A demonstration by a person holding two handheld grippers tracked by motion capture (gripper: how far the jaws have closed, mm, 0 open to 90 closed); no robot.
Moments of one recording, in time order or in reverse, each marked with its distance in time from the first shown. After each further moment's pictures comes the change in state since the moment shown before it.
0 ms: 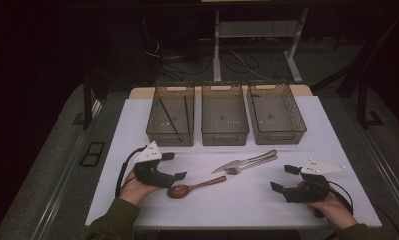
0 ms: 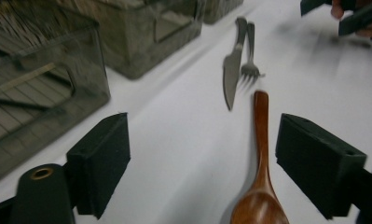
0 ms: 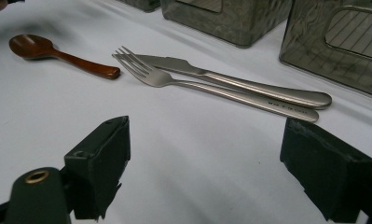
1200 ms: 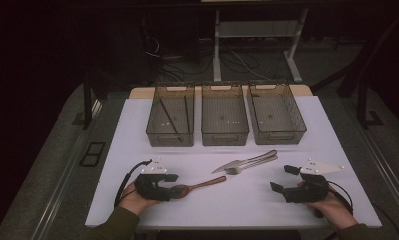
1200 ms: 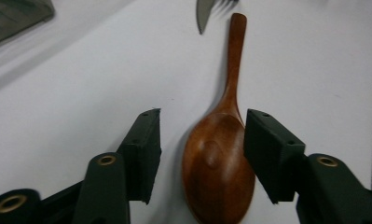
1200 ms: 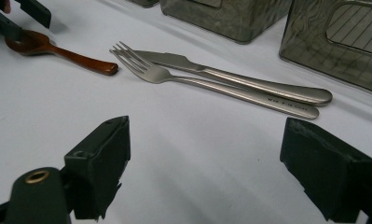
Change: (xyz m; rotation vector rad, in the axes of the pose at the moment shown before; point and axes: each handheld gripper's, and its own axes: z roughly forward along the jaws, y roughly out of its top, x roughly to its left) left arm -0.021 -0.023 0.001 0.181 -0.050 -0.031; right arm -0.001 -0.001 0.001 0.007 -0.002 -0.010
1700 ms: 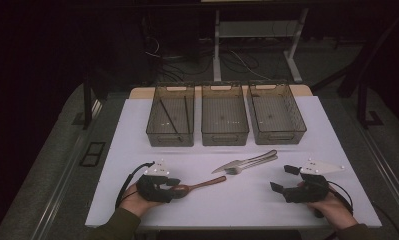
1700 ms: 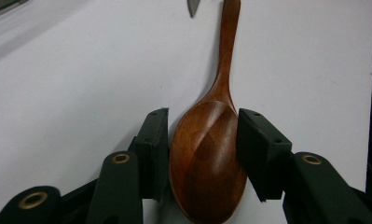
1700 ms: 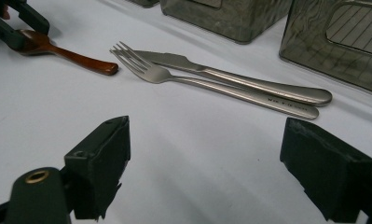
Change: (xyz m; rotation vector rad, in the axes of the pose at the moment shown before) left arm 0.000 -0.001 0.005 0.051 -0.025 0.021; right arm 0.000 0.000 0.000 0.000 -0.001 0.000
